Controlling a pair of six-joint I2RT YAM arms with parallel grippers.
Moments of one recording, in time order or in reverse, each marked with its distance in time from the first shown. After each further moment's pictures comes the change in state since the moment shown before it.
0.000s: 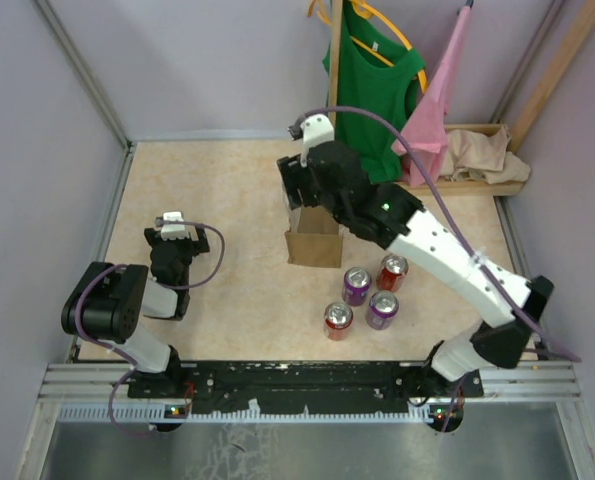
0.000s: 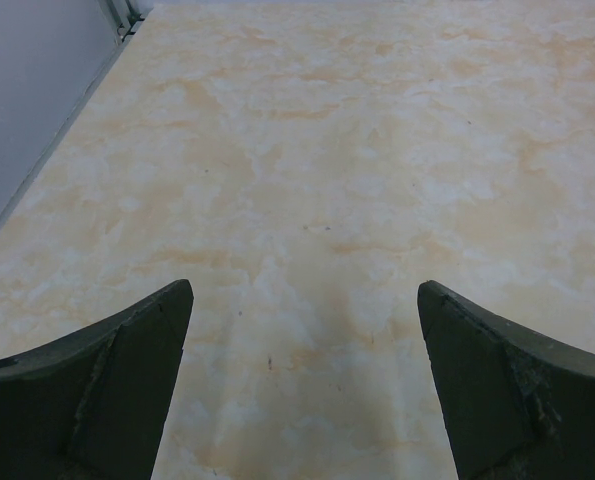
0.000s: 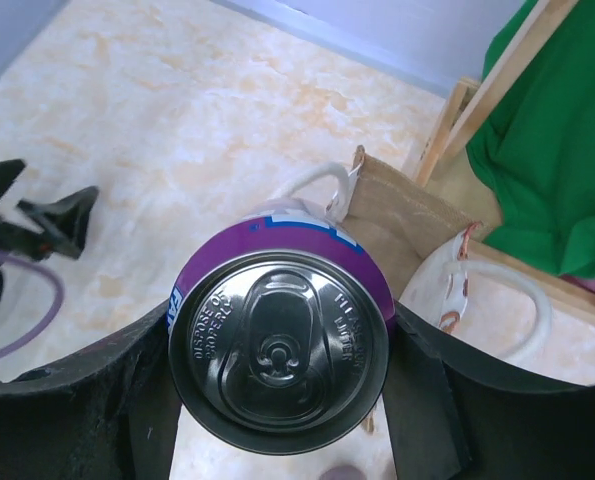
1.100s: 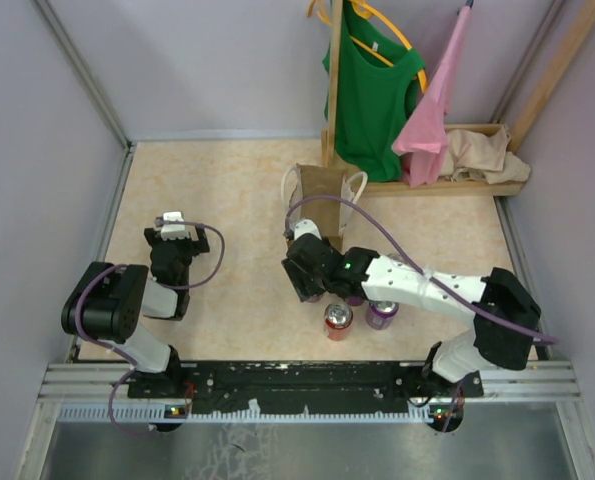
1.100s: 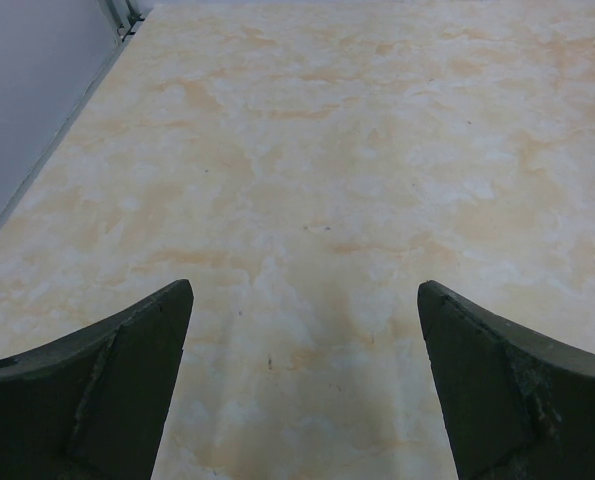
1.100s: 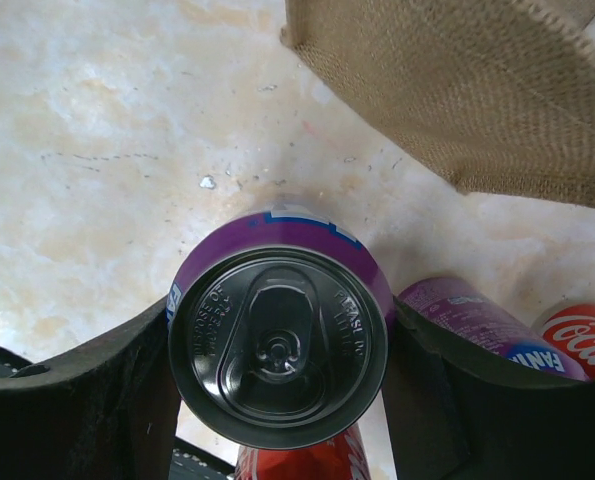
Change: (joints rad) left arm 0.000 0.000 0.000 0.000 0.000 0.000; right arm 0.161 -0.090 -0.653 0.056 -0.100 0.252
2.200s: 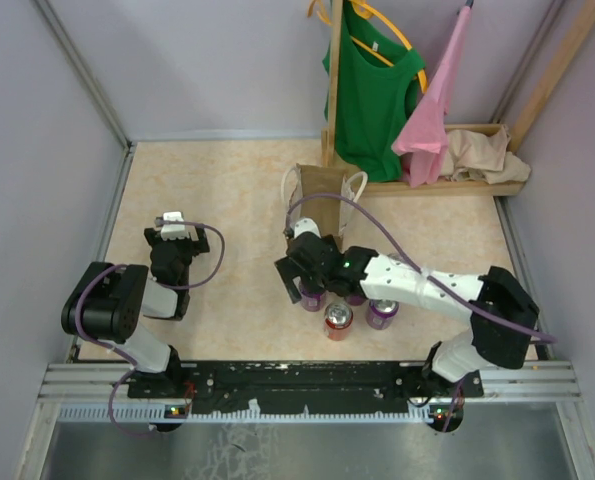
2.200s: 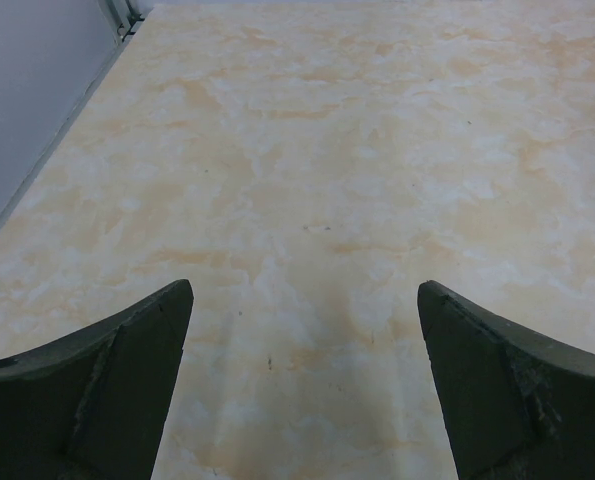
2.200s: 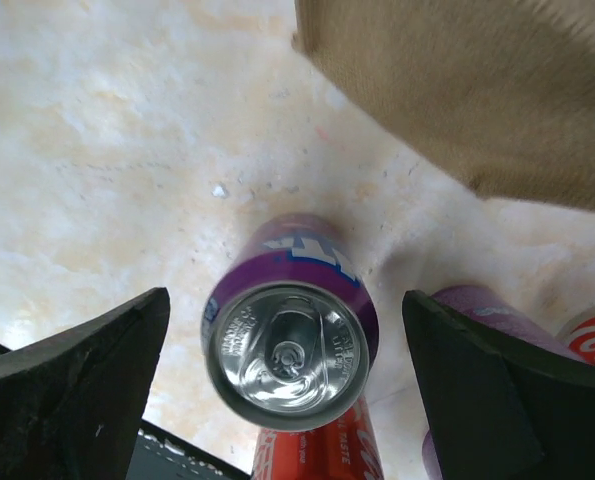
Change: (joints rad) left arm 0.000 0.000 0.000 0.000 0.000 0.000; right arm -0.015 0.040 -0.030 0.031 -0.033 0.039
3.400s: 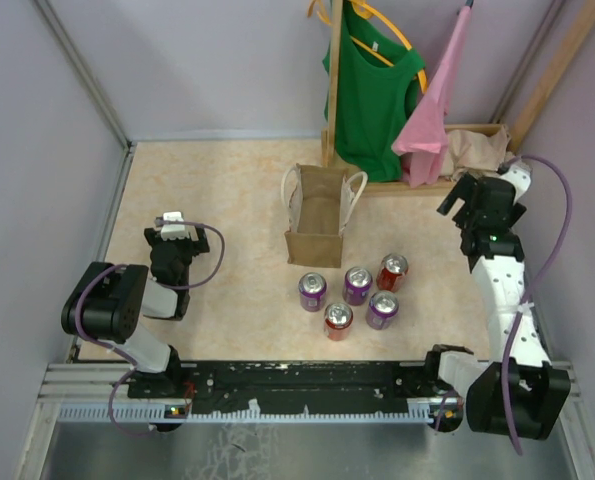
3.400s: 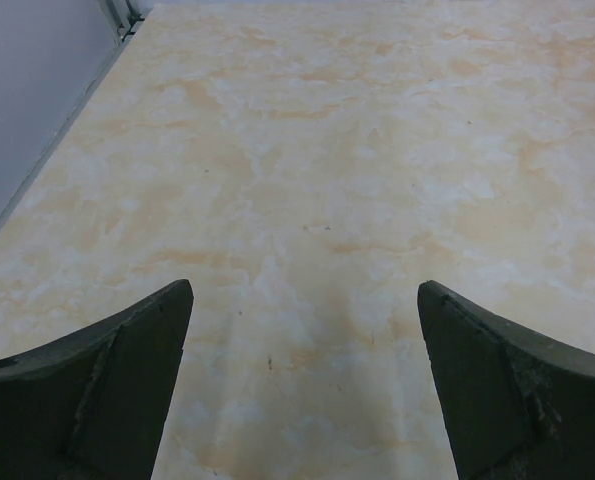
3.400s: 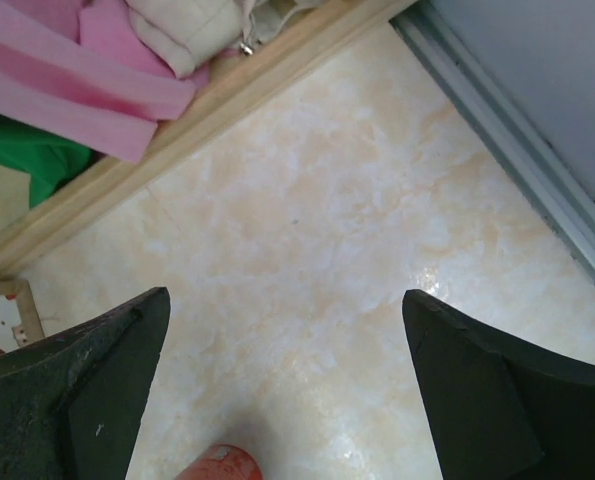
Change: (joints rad) left arm 0.000 0.000 0.000 0.000 0.000 0.000; right arm -1.160 -0.424 -0.083 0.096 -0.027 -0.052
